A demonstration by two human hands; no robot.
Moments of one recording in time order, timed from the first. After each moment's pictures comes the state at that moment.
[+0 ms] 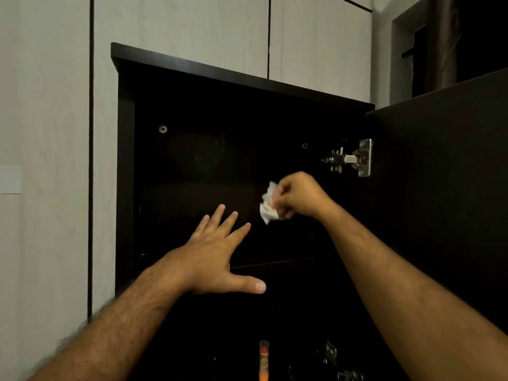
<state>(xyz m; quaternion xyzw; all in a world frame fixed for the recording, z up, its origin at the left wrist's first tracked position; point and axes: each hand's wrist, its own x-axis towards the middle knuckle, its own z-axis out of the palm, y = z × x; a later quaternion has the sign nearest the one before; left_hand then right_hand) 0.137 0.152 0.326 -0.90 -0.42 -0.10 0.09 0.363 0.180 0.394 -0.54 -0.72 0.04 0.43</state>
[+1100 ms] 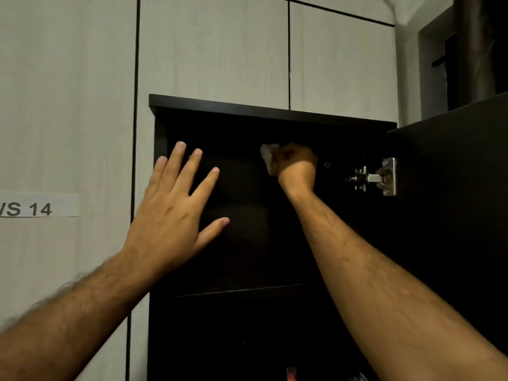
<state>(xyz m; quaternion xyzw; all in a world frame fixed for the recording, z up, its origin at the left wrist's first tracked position) 0.076 0.112 0.379 -0.67 -0.42 -0.36 0.49 0.292 0.211 0.463 -0.39 -0.56 -0.03 0.73</state>
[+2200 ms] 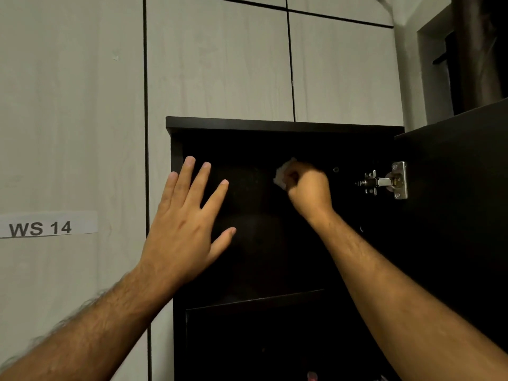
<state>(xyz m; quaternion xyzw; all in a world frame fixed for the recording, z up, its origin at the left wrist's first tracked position) 0.065 0.115 0.381 -0.66 -0.42 -0.36 0.51 0.304 0.196 0.437 -0.42 -0.64 -0.21 0.61</state>
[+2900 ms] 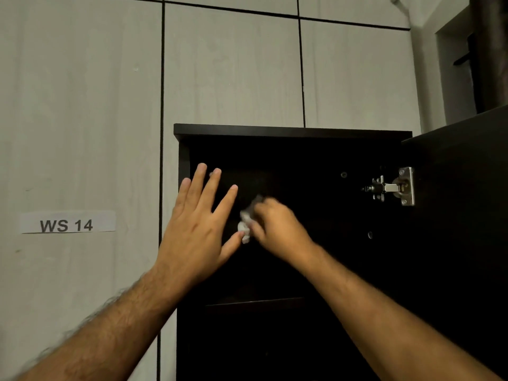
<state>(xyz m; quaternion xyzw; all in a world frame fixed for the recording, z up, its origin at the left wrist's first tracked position) 0.080 0.111 0.377 -0.65 -0.44 -0.37 0.50 0.259 0.183 0.389 -0.37 -0.78 -0.23 0.45</state>
